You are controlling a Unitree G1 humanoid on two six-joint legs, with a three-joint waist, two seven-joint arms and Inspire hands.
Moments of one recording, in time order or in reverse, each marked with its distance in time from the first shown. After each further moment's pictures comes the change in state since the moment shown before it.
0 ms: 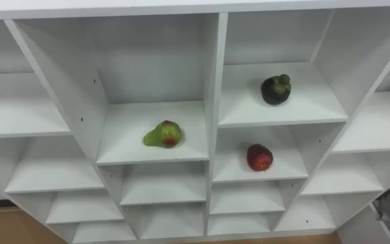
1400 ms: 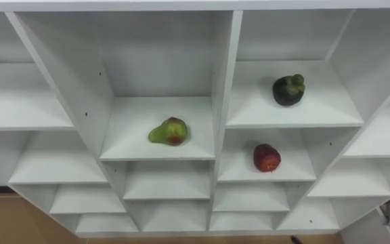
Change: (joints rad) left arm 0.008 0.008 -0.033 -0.168 -0.045 -0.093 0.078; right arm 0.084 -0.003 -0.021 -0.555 0.007 -0.189 -0.257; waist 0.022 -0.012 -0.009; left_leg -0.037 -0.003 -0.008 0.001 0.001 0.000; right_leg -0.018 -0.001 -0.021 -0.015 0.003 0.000
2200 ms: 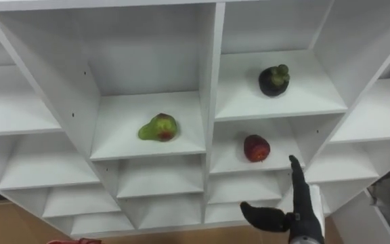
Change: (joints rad) left arm 0.015 -0.002 -0.027 -0.006 -0.042 -0.111 -0.002; right arm 0.195 -0.002 0.021 -0.682 -0.048 -0.129 -0.143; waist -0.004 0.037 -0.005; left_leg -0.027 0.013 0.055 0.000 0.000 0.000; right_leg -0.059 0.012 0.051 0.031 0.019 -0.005
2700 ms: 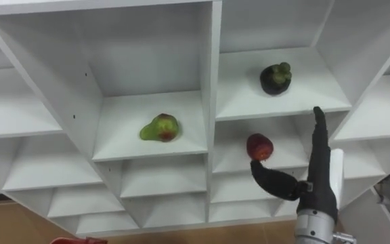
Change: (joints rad) left arm -0.014 0.001 -0.028 0.047 -0.003 -0.035 -0.023; right arm -0.047 -0.006 0.003 -0.144 -0.082 -0.070 -0.160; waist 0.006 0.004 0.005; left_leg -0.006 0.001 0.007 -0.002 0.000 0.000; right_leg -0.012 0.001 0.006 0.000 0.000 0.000
